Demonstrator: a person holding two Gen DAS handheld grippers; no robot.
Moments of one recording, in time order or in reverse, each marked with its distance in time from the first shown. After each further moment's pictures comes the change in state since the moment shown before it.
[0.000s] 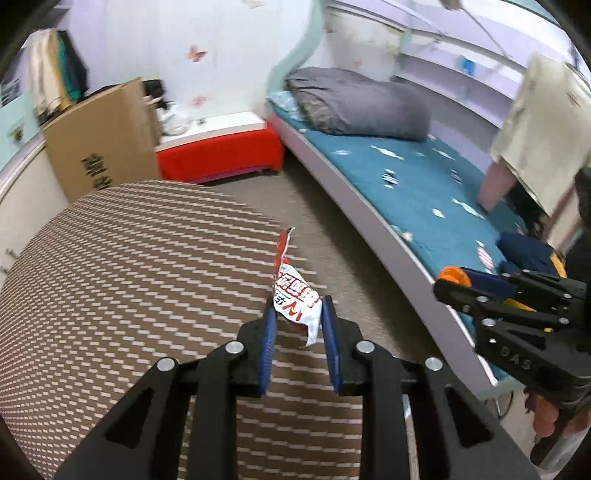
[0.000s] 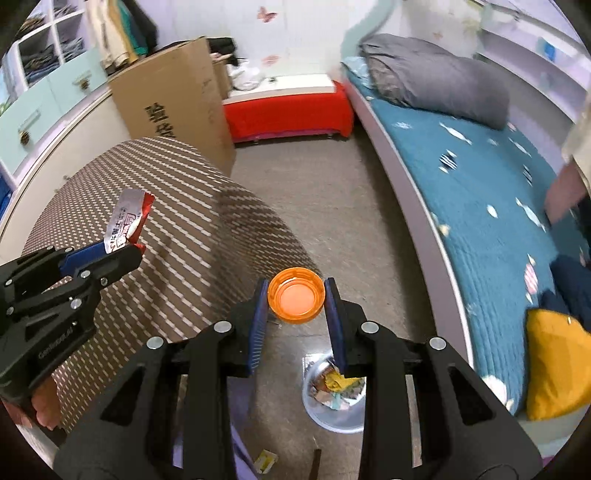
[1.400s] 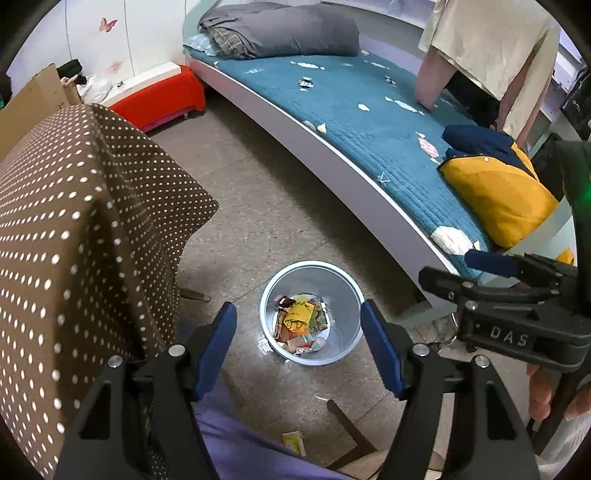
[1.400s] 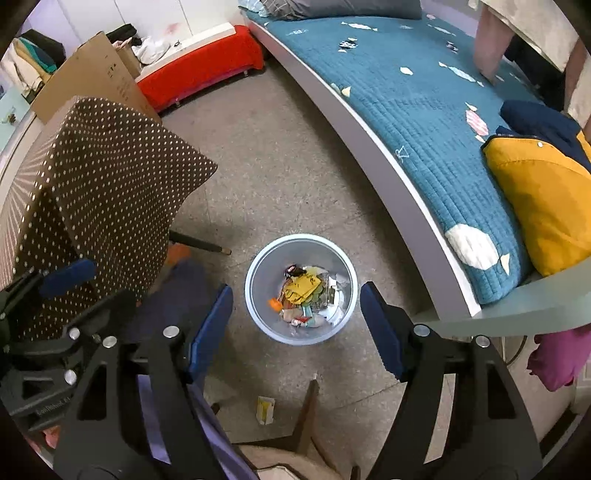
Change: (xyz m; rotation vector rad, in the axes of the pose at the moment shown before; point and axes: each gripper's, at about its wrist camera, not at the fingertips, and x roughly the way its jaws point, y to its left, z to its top) left arm 0.051 -0.129 -0.119 0.167 0.237 -0.127; right arm 0.007 -0.122 -0.168 0.292 0.197 -0.103
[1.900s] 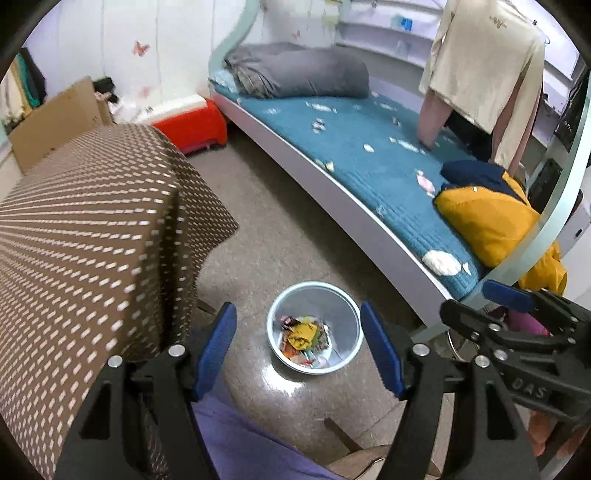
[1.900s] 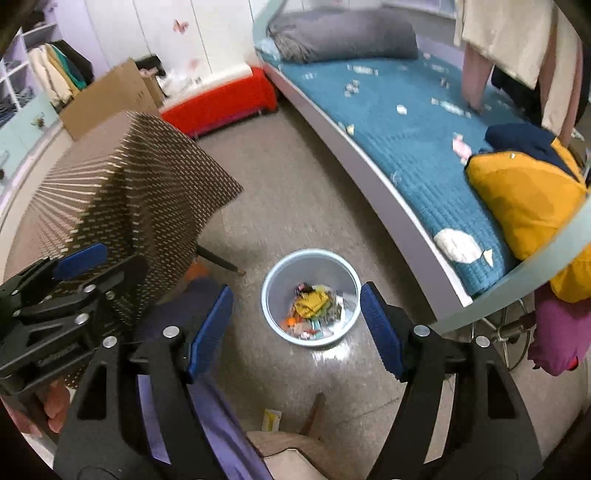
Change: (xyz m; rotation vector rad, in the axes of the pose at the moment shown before) left arm -0.080 -0.013 -0.051 -0.056 -0.188 0.064; right arm -0.087 0.020 -0.072 -0.019 -0.216 0.034
